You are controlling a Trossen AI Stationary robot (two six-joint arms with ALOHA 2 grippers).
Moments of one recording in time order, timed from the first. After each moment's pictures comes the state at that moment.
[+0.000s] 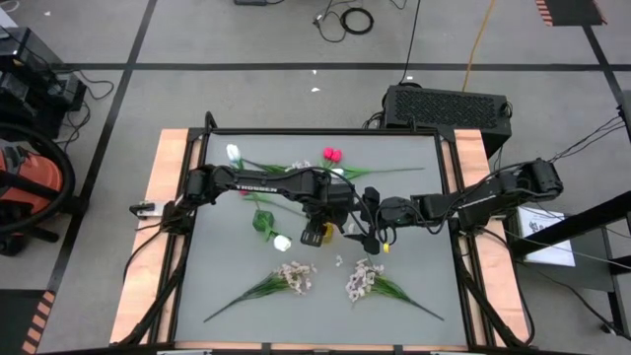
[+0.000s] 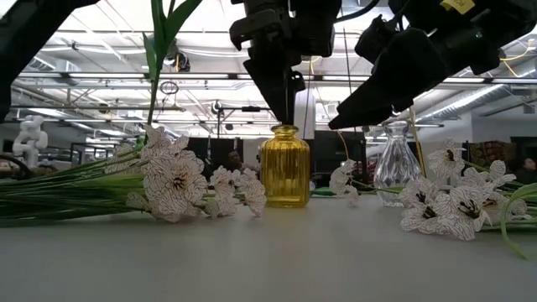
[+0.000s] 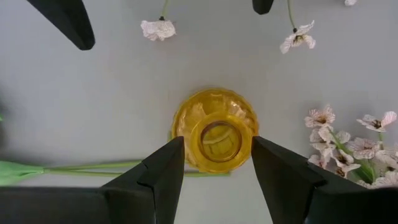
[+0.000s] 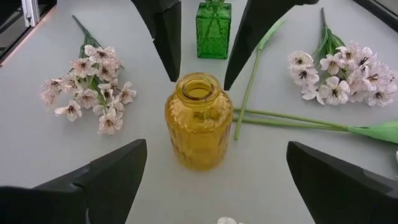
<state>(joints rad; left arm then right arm) 0.01 2.14 1.97 -1.17 0.13 0.27 0.11 1.34 0.53 0.31 0.12 0.15</state>
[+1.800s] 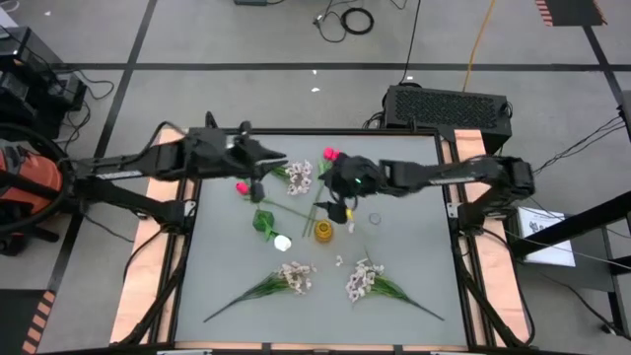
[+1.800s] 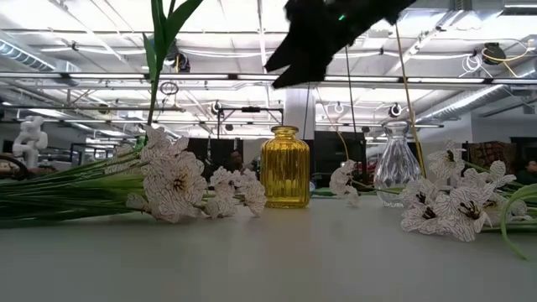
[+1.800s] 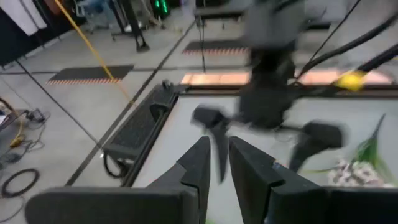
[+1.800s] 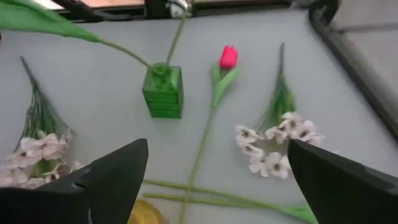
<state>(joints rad) 0.08 1.11 1.24 -0.43 -0.19 0.11 -0.10 1.58 1.17 -0.16 0.02 0.04</state>
